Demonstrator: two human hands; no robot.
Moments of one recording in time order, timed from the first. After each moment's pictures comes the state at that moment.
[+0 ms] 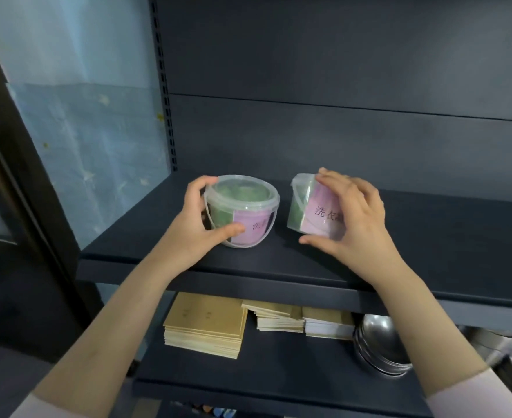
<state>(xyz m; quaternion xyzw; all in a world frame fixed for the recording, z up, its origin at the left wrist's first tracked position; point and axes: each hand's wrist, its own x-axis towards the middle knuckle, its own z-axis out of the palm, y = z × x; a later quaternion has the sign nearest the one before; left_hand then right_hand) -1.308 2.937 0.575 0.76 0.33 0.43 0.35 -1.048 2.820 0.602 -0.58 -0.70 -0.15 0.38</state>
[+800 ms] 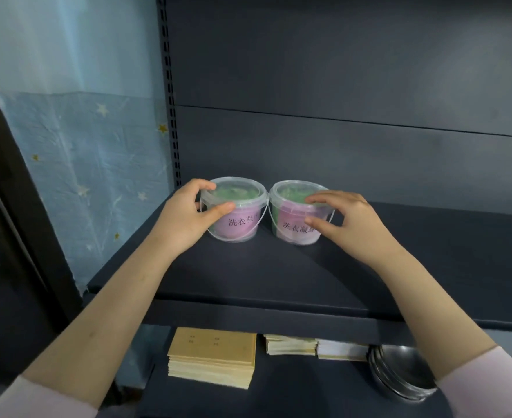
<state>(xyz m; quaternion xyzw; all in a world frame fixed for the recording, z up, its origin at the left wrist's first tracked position) -1.330 3.019 0.595 0.75 0.40 0.43 0.30 -1.068 2.884 0.623 -0.64 -0.68 -0.05 0.35</state>
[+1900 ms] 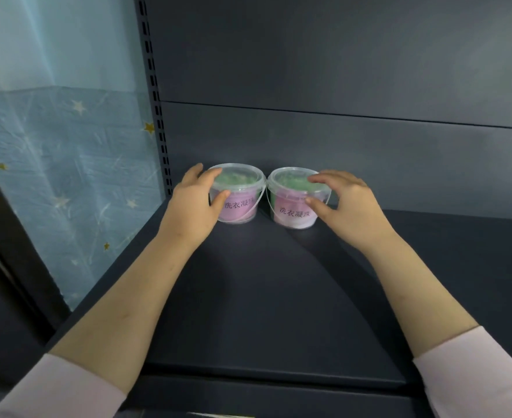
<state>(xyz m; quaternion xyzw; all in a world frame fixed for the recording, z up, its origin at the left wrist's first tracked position) -1.282 3.087 0.607 0.80 0.46 0.38 0.12 -1.052 2.970 0.637 -0.69 -0.64 -0.06 0.33</state>
